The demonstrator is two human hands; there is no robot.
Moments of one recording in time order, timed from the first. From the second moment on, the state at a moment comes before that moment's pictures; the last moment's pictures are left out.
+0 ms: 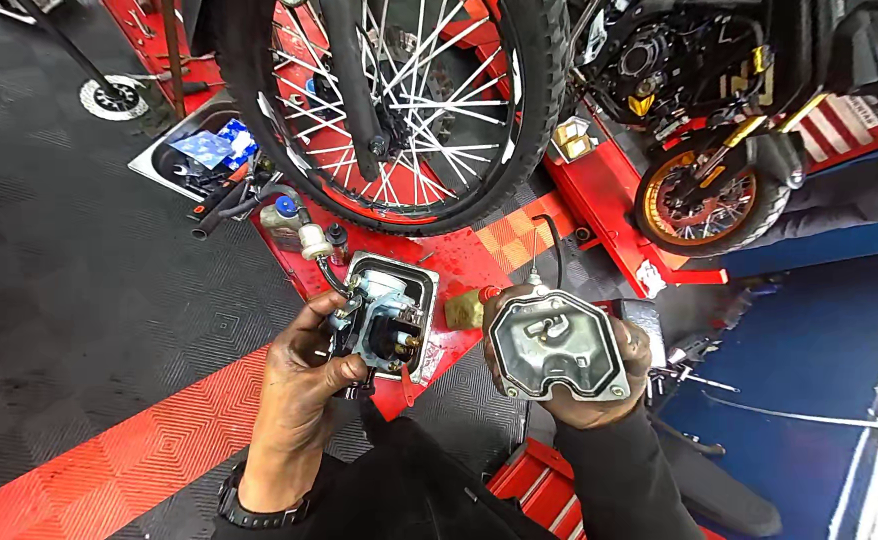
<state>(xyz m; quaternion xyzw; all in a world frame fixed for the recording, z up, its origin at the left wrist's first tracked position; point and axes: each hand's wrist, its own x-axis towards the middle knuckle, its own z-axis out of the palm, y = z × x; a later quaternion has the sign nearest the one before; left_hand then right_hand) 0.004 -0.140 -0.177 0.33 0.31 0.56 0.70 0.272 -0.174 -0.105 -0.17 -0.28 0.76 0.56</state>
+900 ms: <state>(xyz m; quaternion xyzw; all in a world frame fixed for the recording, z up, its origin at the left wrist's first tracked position) 0.009 -0.145 -0.177 0.31 0.25 0.56 0.73 0.277 -0.172 -0.086 -0.21 -0.36 0.73 0.54</state>
